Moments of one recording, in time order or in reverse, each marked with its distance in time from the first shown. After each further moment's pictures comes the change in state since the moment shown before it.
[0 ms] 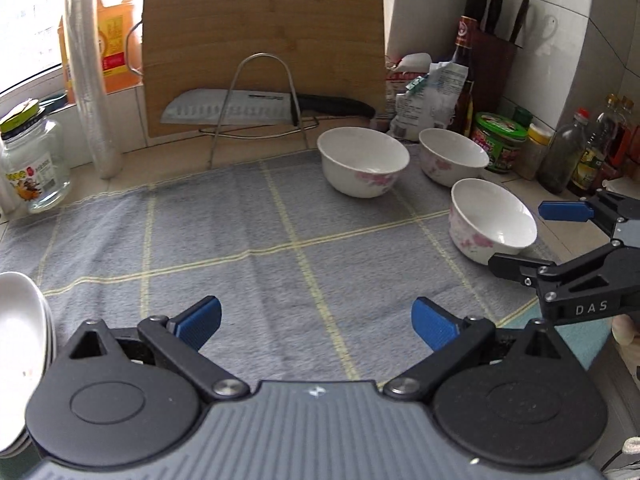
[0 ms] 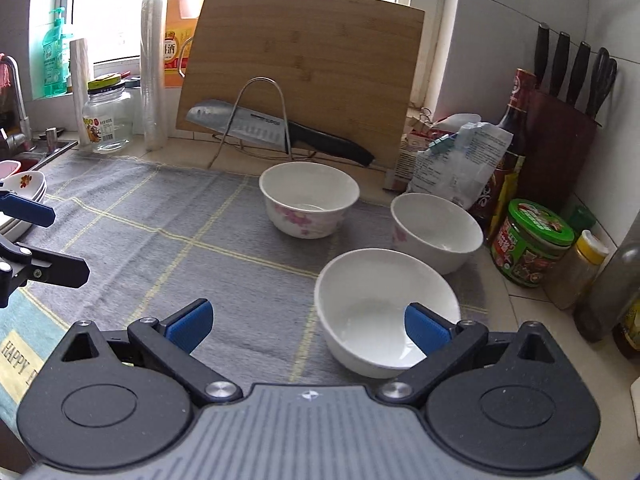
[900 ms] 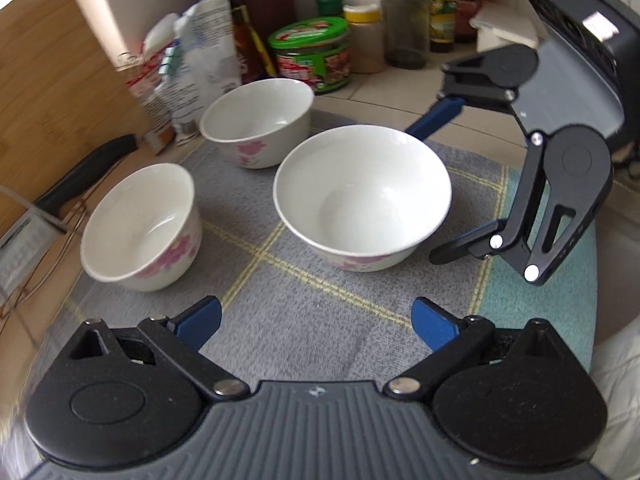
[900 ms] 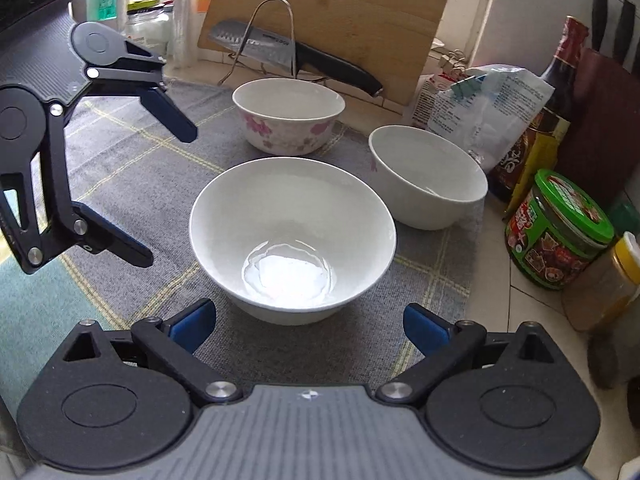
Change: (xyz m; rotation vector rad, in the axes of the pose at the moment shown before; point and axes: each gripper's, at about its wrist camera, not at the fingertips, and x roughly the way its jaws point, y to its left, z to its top) left arm 0.110 -0.110 0.052 0.678 0.143 -0.281; right arm 0.052 -0.088 -0.021 -0.227 0.141 0.202
